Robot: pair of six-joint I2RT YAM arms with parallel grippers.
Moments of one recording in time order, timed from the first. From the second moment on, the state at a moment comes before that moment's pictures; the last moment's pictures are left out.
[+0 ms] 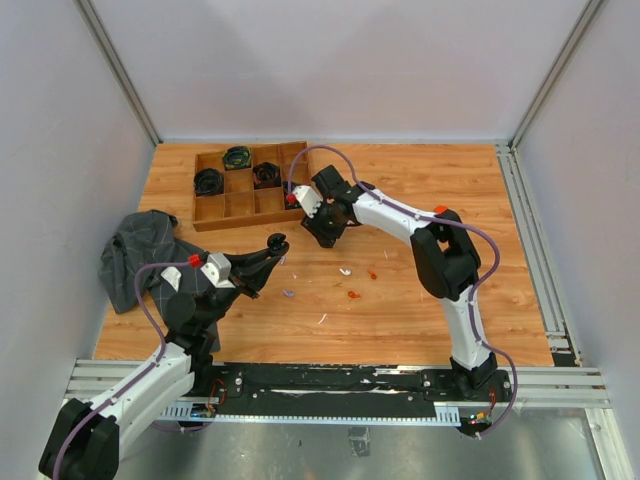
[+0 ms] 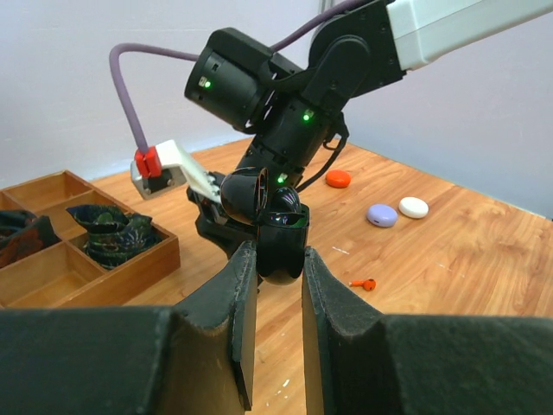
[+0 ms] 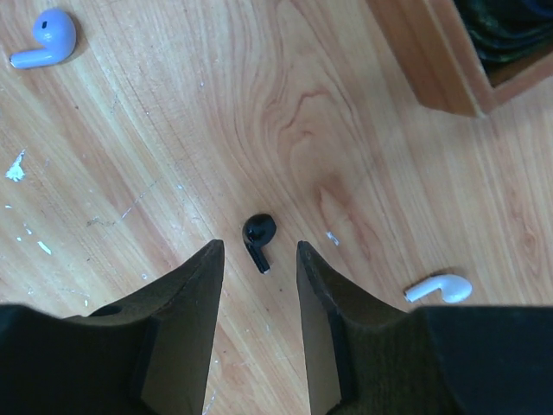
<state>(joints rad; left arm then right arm) -0.43 0.63 0.01 0.96 0.32 -0.19 0.68 2.13 1.69 -0.61 -0.23 -0.38</state>
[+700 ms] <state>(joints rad) -0.43 0.63 0.01 0.96 0.32 -0.19 0.70 2.26 1.82 -0.73 -0.20 -0.46</state>
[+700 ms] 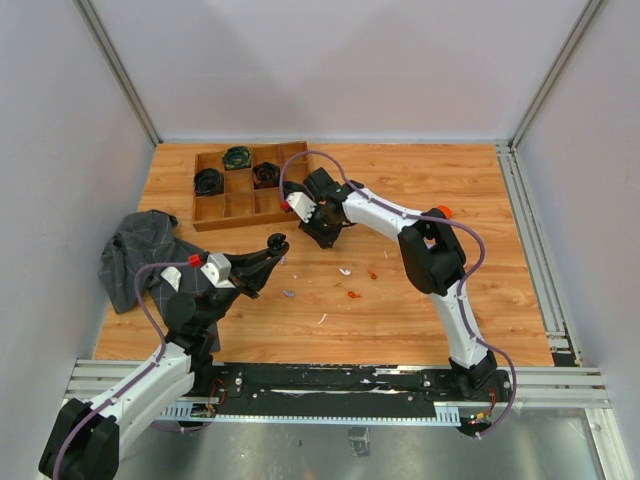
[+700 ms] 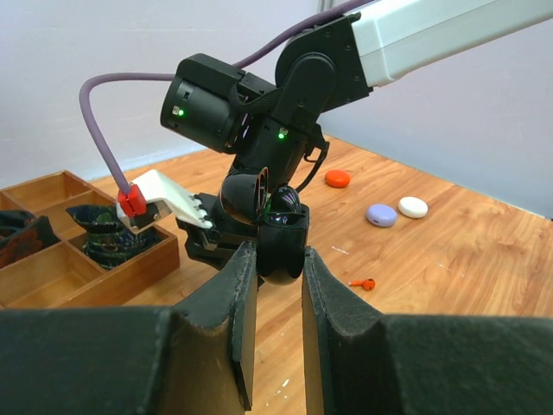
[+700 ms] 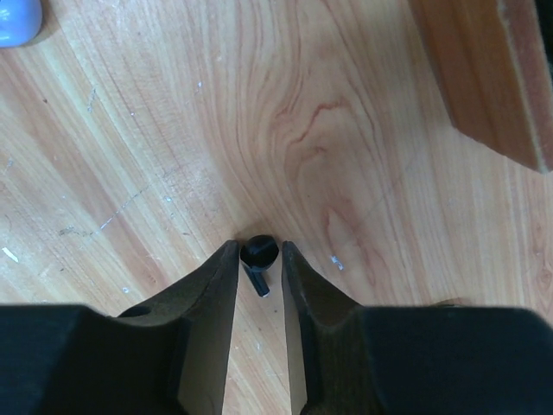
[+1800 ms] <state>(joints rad) -0.43 0.65 0.01 1.02 0.36 -0.19 0.70 1.79 1.56 -0.64 -0.21 -0.24</state>
